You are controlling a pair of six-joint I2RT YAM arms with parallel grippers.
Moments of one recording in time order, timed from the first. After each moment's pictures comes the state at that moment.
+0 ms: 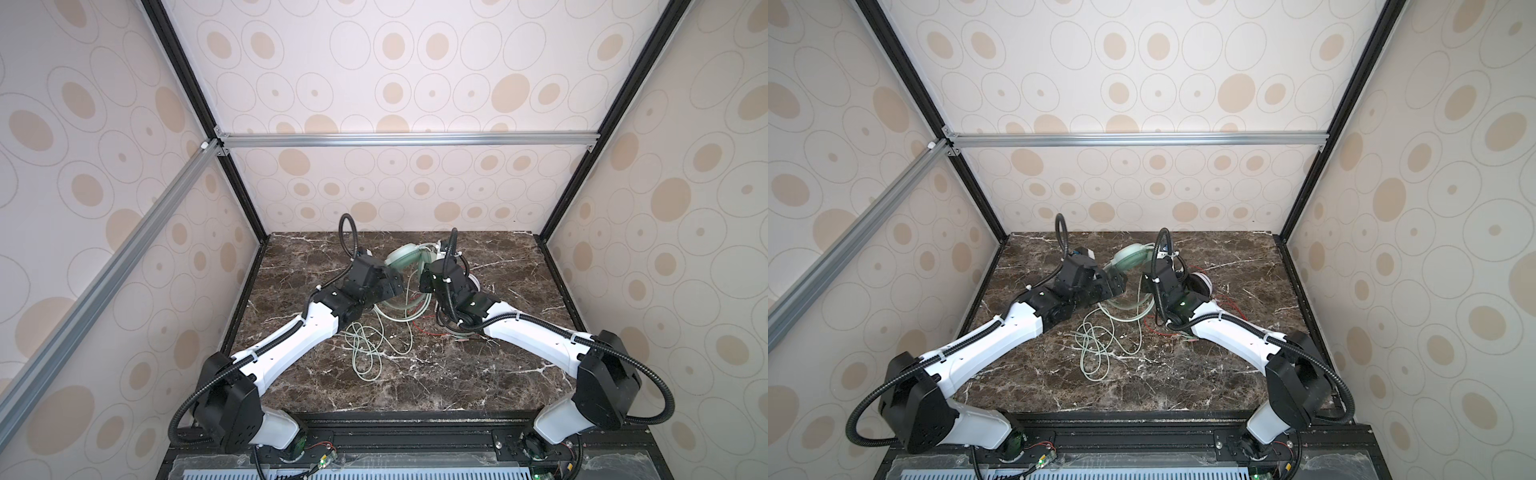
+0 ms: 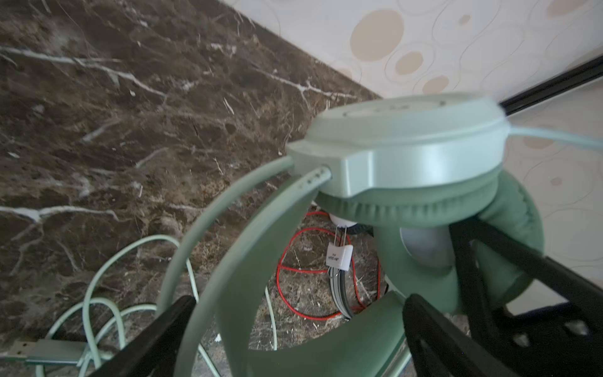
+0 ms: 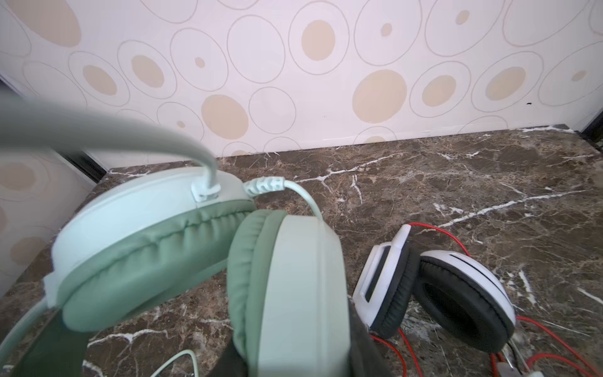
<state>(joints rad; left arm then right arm) -0.65 1.45 1.18 -0.42 -0.14 -0.86 0.75 1.55 1.13 -0.01 0.58 0.43</state>
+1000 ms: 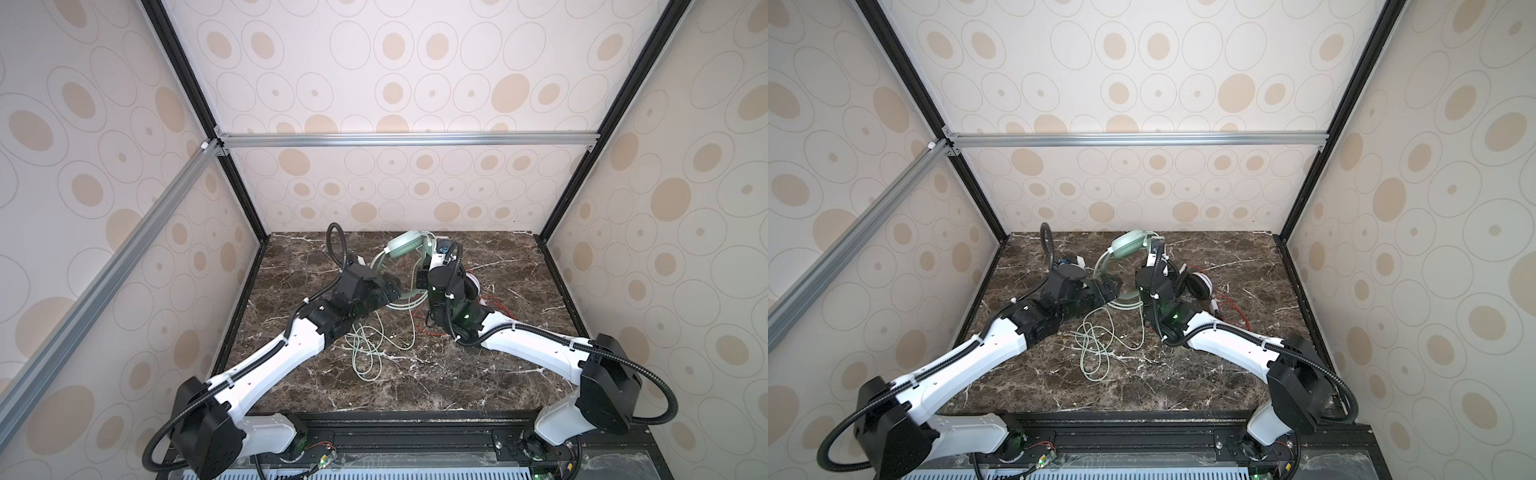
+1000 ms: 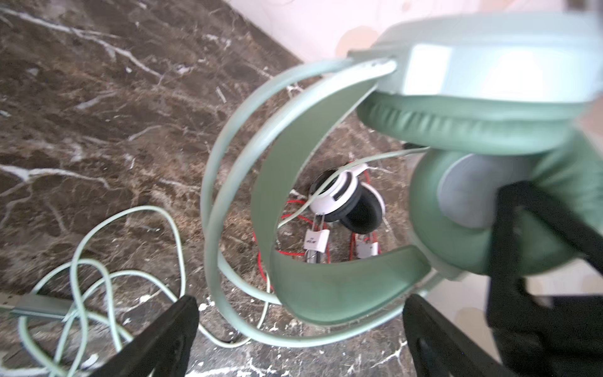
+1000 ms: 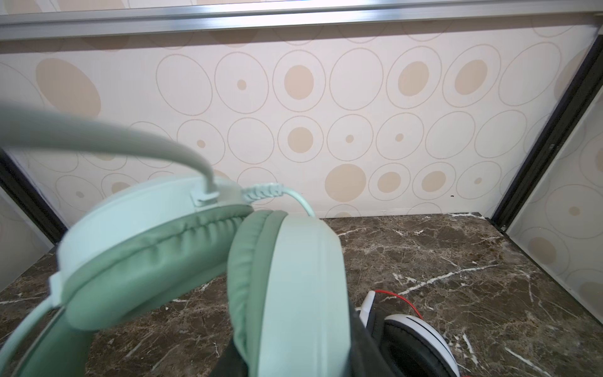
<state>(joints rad) -0.65 1.22 1.00 -0.30 -0.11 -0.95 0.85 1.52 1.10 0.29 0.86 0.16</state>
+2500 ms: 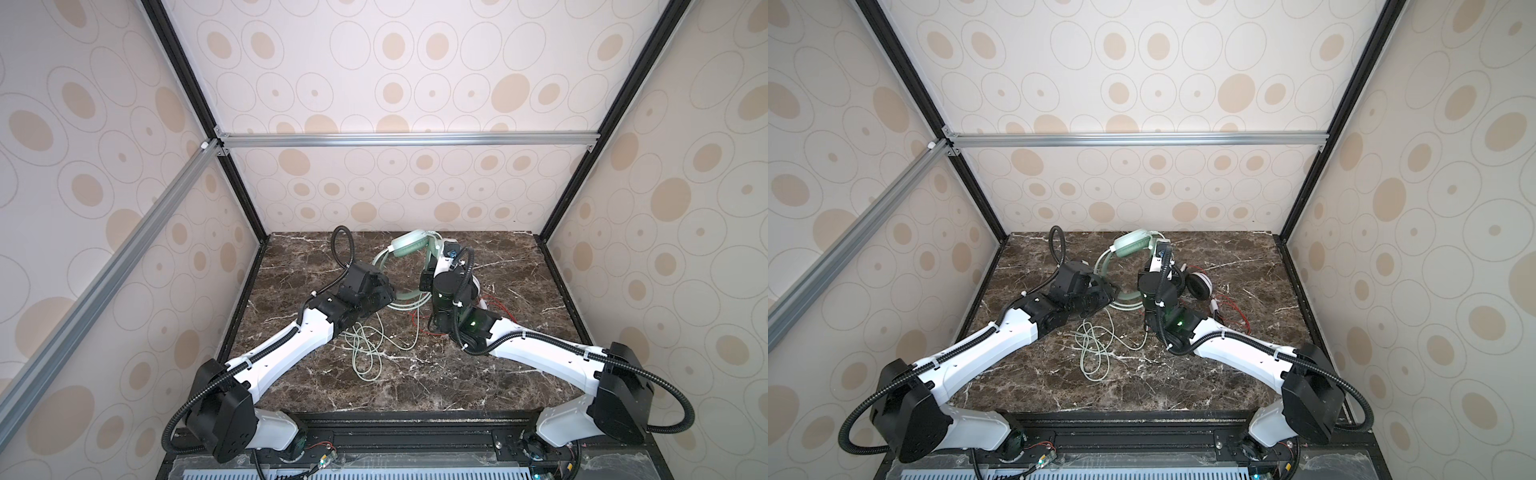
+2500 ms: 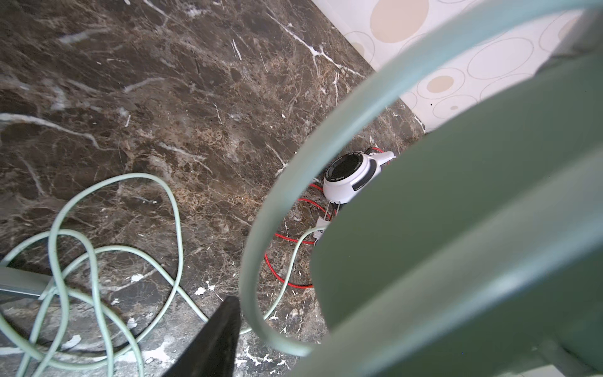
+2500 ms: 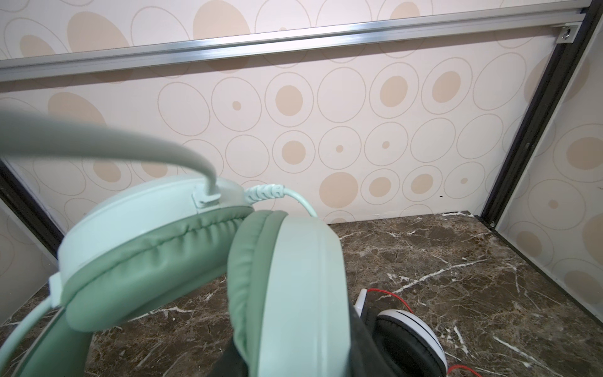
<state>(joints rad) -0.62 1.38 1.09 -0.39 -0.04 -1.03 0.90 1.45 1.07 0.31 0.92 0.17</state>
